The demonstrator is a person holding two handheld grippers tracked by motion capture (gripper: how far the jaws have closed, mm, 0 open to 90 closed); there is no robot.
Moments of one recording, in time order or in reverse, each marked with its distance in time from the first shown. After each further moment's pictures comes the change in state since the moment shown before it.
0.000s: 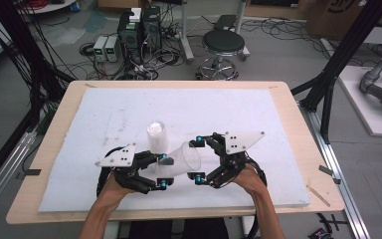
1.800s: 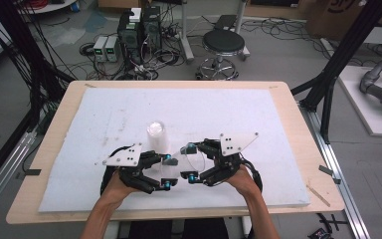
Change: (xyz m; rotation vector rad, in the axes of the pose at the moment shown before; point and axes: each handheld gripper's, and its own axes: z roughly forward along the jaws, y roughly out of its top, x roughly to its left) left arm 0.004 -0.001 0.009 0.039 -0.017 0.014; right arm -0.002 -0.007 0.012 -0.041 0.070 0.002
